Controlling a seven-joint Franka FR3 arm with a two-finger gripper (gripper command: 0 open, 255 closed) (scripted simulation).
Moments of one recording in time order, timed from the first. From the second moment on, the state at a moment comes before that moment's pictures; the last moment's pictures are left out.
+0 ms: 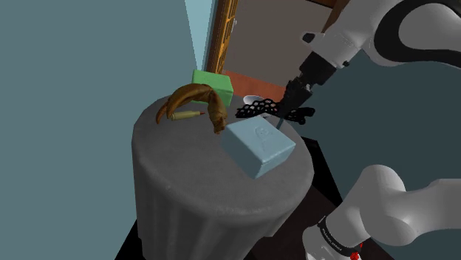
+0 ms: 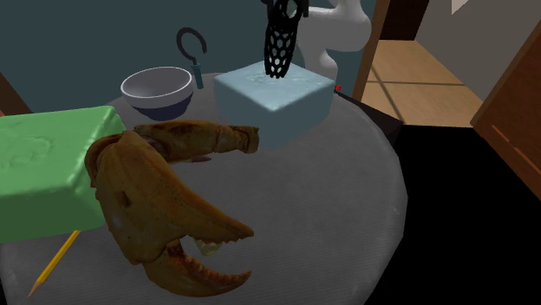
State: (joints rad) arm 0.35 -0.81 -0.03 -2.40 0.20 1.82 -0.35
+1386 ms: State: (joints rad) arm 0.35 -0.84 -0.03 -2.59 0.21 1.98 -0.39
